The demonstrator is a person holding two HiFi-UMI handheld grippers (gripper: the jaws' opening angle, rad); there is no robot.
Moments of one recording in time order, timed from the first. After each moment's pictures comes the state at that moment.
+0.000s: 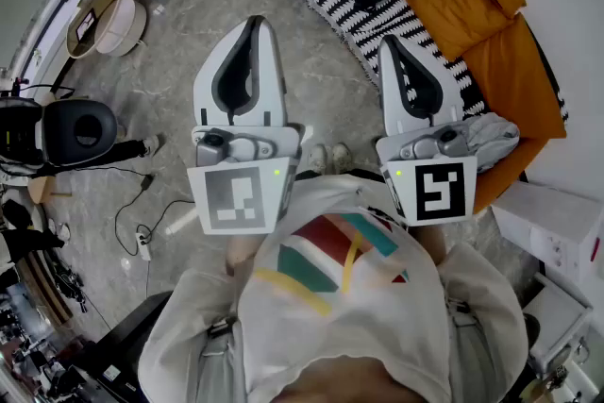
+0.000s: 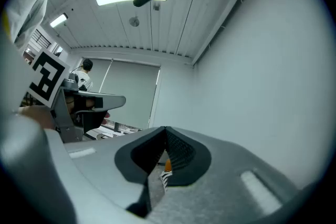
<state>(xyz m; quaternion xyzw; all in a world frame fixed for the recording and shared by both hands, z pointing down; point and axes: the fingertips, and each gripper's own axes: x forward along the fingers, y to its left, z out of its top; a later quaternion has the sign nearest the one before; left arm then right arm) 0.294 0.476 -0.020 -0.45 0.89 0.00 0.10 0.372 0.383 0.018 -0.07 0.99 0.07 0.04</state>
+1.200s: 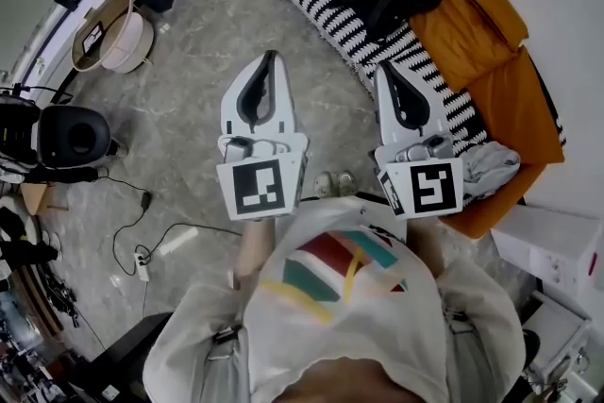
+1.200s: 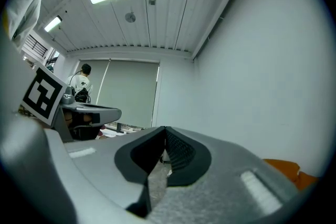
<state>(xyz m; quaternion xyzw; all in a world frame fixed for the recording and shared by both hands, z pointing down) 0.225 0.505 0.037 -0.42 0.91 -0.02 0.03 0.314 0.405 0.045 -0.06 1.00 0.05 0.02</state>
